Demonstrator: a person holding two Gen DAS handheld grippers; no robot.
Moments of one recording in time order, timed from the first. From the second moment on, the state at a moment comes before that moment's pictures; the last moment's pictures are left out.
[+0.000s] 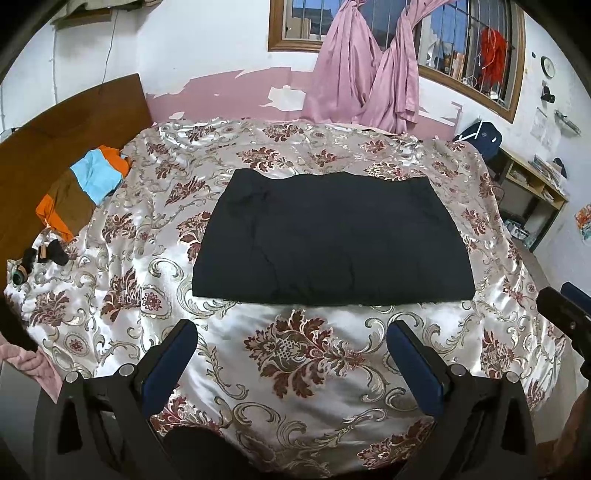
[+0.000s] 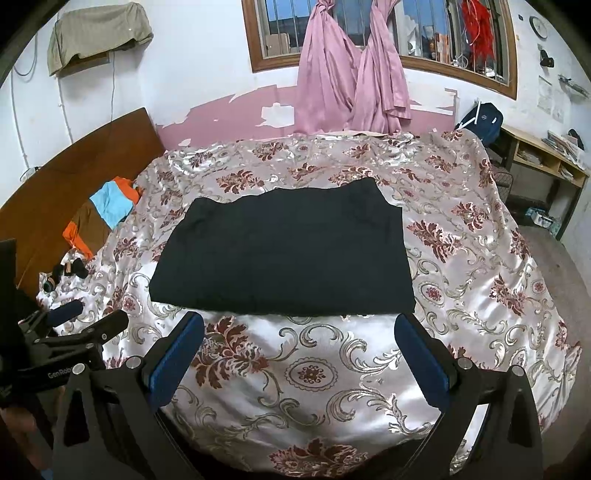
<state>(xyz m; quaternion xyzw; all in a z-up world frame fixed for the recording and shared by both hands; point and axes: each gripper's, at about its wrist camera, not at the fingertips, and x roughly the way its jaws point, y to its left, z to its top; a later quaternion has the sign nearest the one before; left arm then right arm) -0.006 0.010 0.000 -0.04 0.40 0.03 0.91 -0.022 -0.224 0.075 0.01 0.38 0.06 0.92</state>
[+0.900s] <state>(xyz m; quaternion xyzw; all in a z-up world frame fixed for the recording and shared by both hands) -0.002 0.015 0.007 -0.05 0.41 0.03 0.91 -0.020 -0.219 0.084 0.02 0.38 0.06 0.92</state>
